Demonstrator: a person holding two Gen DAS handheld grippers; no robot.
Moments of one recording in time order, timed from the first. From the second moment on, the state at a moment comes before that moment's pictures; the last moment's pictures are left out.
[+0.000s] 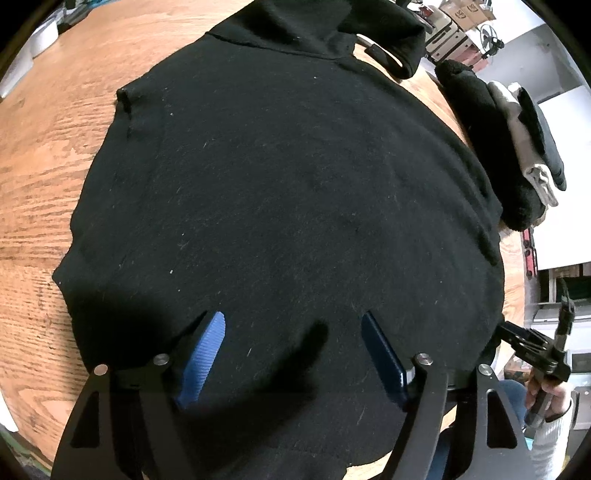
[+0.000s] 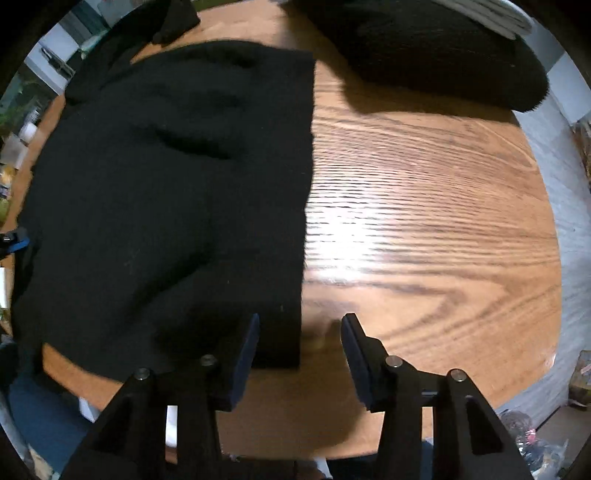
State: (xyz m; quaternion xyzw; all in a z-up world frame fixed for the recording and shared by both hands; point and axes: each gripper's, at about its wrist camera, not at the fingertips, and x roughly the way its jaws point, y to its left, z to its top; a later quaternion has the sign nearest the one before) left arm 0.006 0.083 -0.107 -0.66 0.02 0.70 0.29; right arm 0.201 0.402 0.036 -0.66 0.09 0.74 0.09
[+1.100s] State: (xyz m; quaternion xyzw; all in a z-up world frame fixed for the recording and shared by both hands) left arm 0.014 0.032 -0.101 -0.65 -0.02 0.70 0.28; right arm 0.235 0.352 0.101 -0.57 0.19 0.80 0.02
